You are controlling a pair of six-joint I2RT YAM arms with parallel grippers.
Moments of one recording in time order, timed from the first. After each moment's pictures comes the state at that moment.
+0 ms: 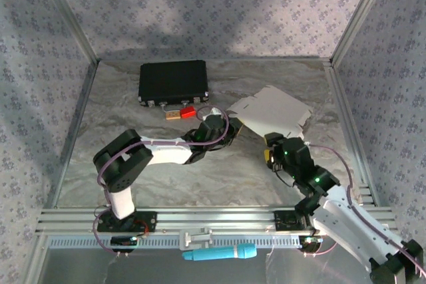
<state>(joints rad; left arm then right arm) -0.95 1.79 0.92 0.57 -0.06 -1.60 0.59 0.63 0.42 -0.33 0.14 1.81</state>
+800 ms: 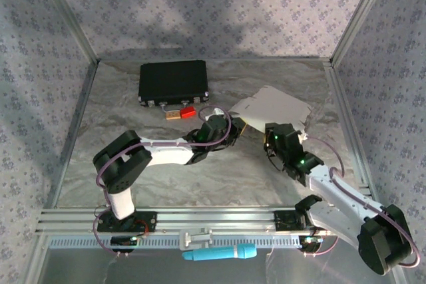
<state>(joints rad) -0.97 1.79 0.95 0.55 -0.07 -1.62 0.50 0.93 0.47 -0.09 0.22 1.84</state>
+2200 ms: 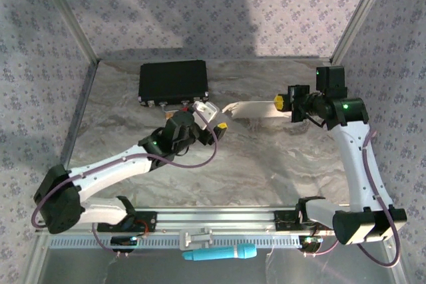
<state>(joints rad) -0.91 1.27 0.84 0.10 -0.18 0.03 0.09 1.18 1.39 -1.00 -0.53 1.63</state>
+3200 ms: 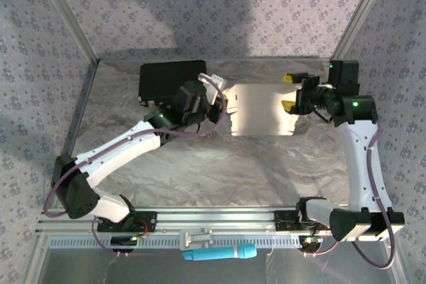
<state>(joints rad) -0.86 1.43 1.31 -0.30 -0.05 -0.33 -0.01 1.19 1.50 -0.97 -0.56 1.52</state>
